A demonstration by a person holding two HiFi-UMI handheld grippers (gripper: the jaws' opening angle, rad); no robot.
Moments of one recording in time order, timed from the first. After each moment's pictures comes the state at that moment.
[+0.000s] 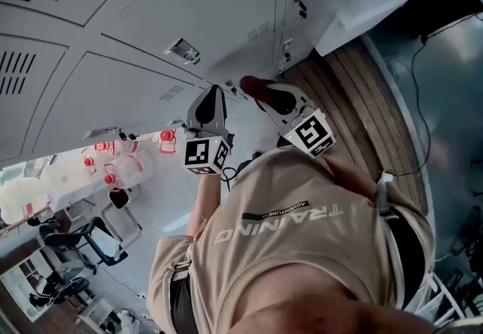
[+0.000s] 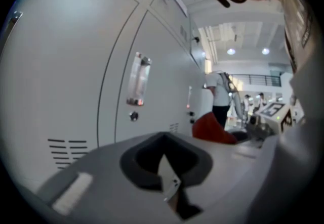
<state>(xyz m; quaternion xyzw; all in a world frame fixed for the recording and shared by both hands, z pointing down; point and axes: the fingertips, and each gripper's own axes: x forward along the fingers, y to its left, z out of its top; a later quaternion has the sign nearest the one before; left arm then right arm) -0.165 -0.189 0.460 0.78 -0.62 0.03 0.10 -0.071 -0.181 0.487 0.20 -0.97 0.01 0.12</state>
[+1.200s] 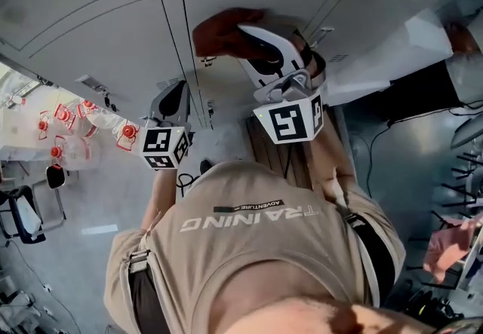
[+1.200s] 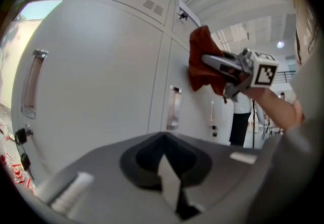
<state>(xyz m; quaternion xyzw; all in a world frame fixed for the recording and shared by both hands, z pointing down) -0.243 -0.170 0.411 0.71 -0.70 0.00 0.07 -0.160 -0.204 0.226 0.16 -0.84 -0.52 0.03</state>
